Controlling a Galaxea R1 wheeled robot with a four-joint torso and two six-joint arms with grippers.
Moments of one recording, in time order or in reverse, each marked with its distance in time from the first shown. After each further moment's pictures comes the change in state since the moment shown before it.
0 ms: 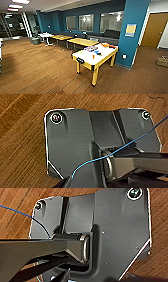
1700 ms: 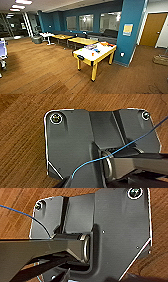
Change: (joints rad) left arm -0.002 0.000 0.000 0.000 0.000 0.000; right arm -0.002 0.000 0.004 0.006 0.000 0.000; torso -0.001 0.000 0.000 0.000
